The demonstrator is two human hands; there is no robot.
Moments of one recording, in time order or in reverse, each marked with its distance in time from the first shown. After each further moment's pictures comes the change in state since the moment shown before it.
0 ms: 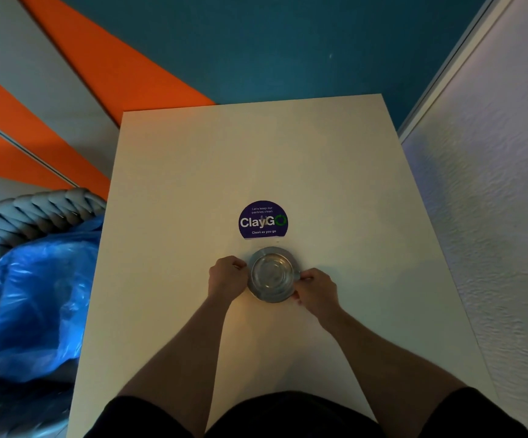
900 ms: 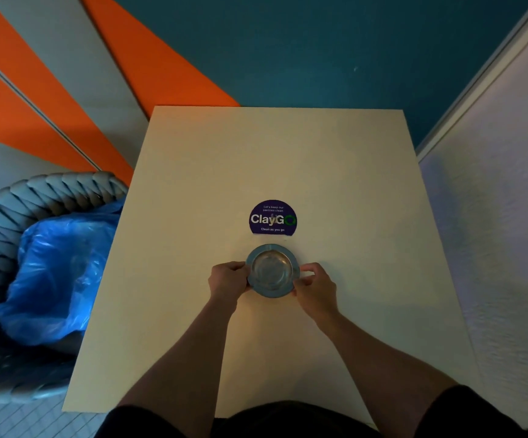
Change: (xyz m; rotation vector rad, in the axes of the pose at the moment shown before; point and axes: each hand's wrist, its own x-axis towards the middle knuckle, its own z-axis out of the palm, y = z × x) left_hand -0.032 -0.014 0.005 -0.571 0.114 -0.220; right_hand -0.007 0.005 0.001 -0.039 -0.002 -0.220
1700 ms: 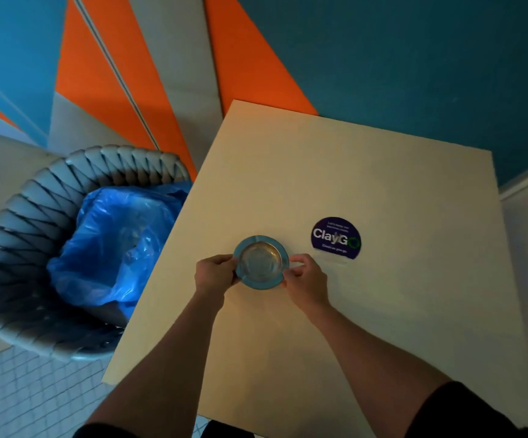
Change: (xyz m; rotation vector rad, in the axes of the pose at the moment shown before) left_hand 0.057 -0.001 -0.126 -0.316 0.123 0.001; right_hand 0.002 -0.081 0.116 -0.119 -0.189 -0.178
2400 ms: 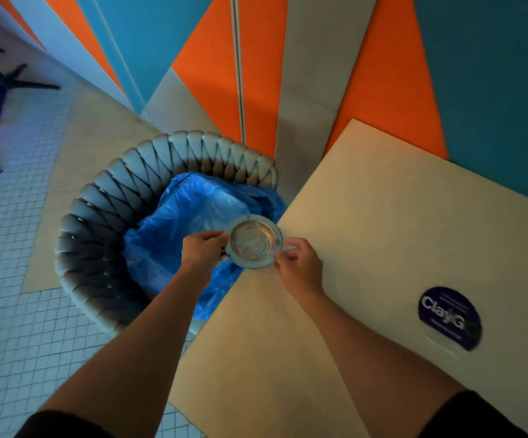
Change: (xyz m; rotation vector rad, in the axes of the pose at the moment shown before) left_hand 0.106 0.067 -0.169 -0.199 0.217 0.088; right_hand 0.043 -0.122 0.186 -0.014 -0.196 -0.255
